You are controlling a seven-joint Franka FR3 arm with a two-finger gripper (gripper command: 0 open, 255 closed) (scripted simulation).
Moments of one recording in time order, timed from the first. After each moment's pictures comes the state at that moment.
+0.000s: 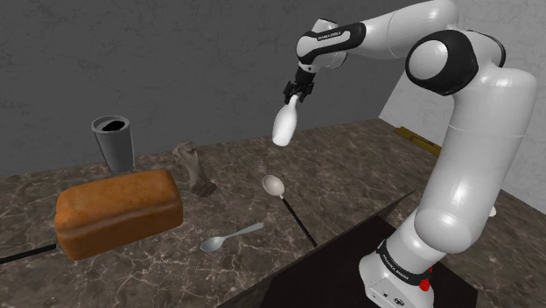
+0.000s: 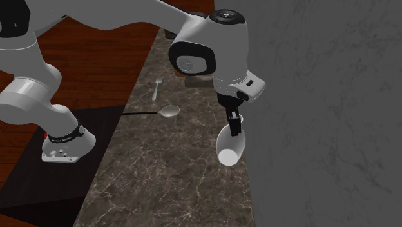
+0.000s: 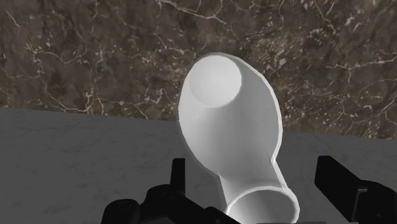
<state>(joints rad) -0.07 0.33 -0.24 -1.69 0.13 2.16 -0.28</state>
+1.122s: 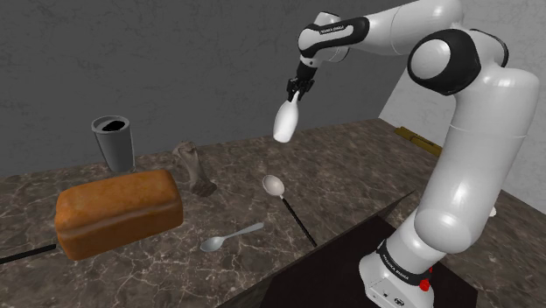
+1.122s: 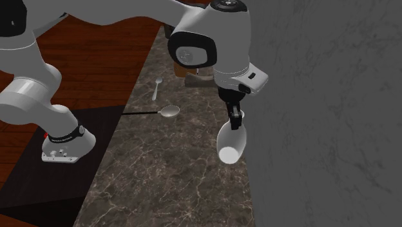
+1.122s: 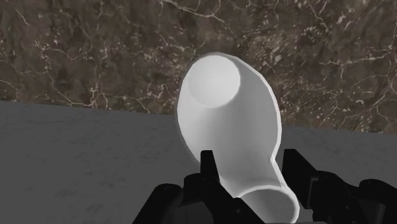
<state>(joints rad) -0.07 0.32 -0.25 -1.65 0.12 2.11 -0.28</state>
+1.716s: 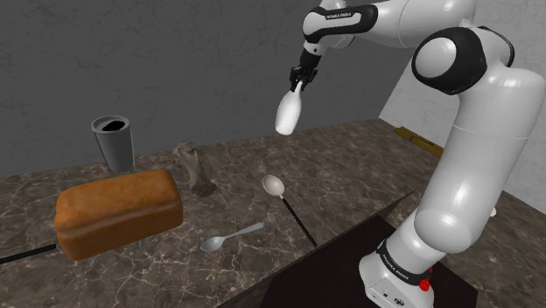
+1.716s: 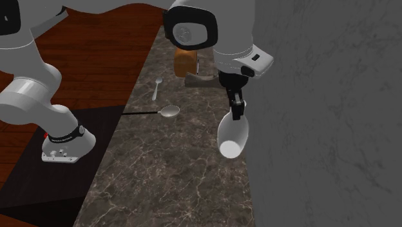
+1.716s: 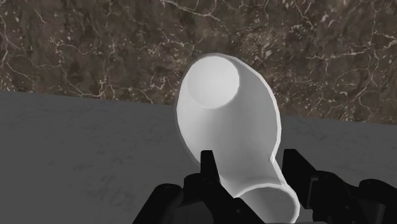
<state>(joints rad) -0.07 0.29 -0.25 -1.56 0.11 2.00 -0.27</state>
